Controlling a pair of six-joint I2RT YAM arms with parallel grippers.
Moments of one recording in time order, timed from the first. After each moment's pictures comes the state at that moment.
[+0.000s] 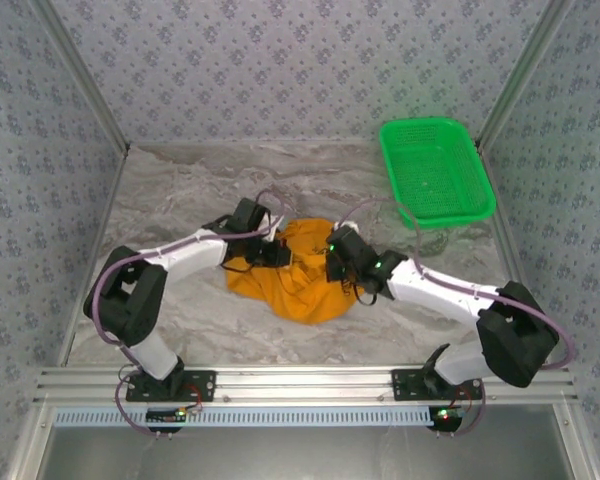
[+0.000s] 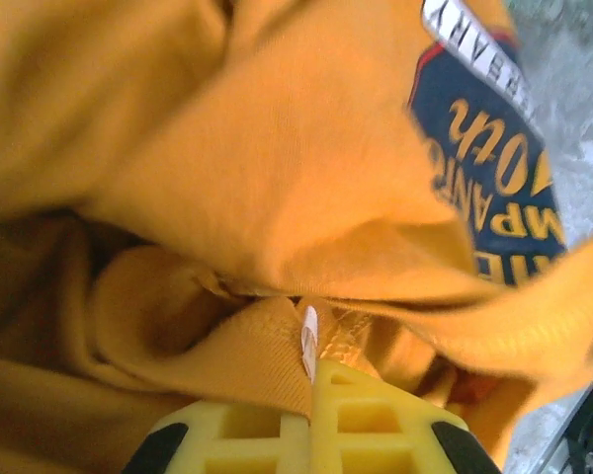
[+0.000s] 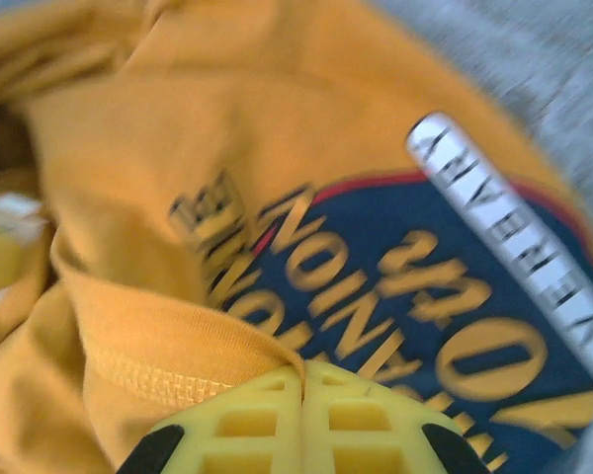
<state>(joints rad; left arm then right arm) -0.56 1.64 1.04 -0.38 0.46 -0.42 0.73 1.39 0.85 -0.34 0.22 0.51</state>
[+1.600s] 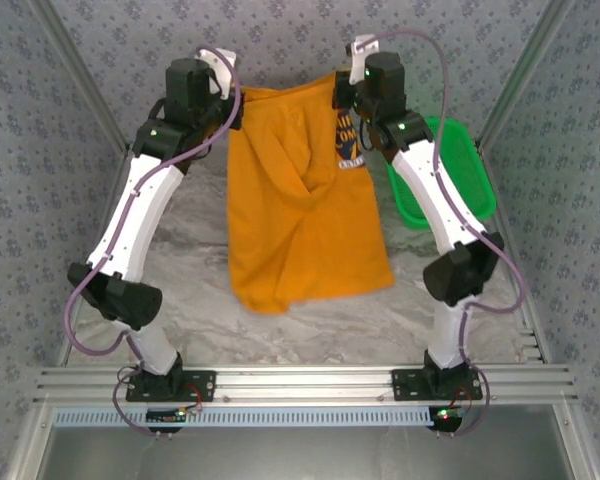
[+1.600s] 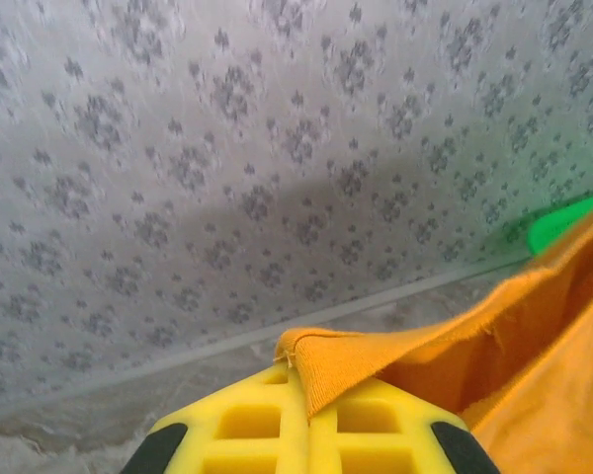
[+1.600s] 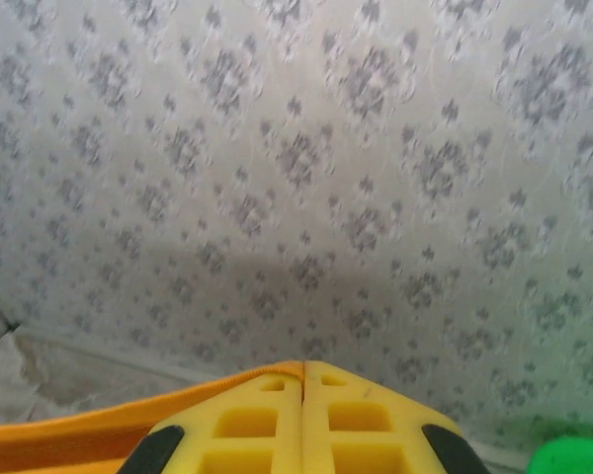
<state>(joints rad) -0.39 1.75 2.17 -0.69 -0.10 0.02 0.39 1.99 2.30 -0.43 0.09 0.07</state>
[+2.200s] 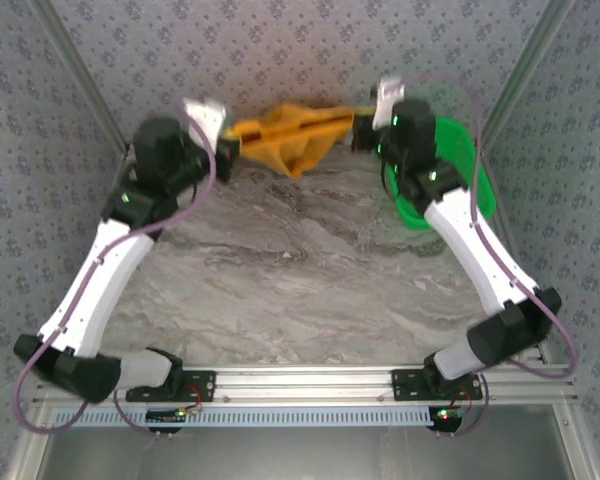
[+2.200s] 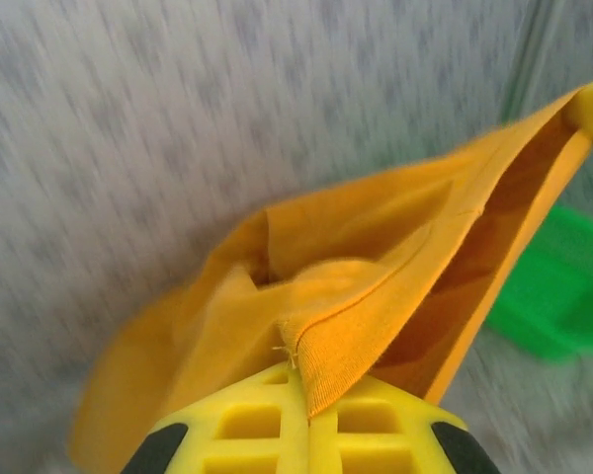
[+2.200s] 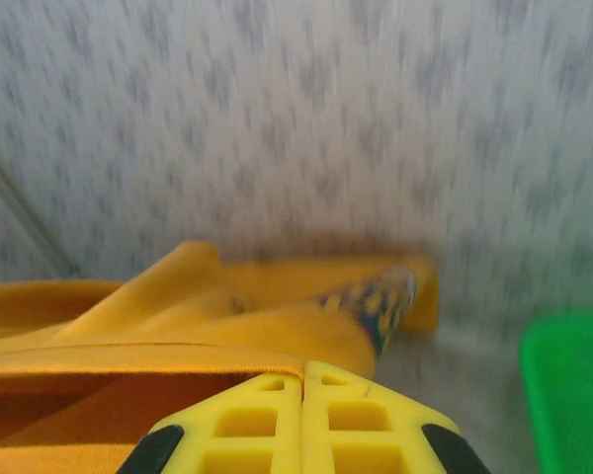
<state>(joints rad) -0.42 1.24 1.40 -0.43 0.15 0.03 0.43 1.44 1.49 -0.29 0.06 0.17</state>
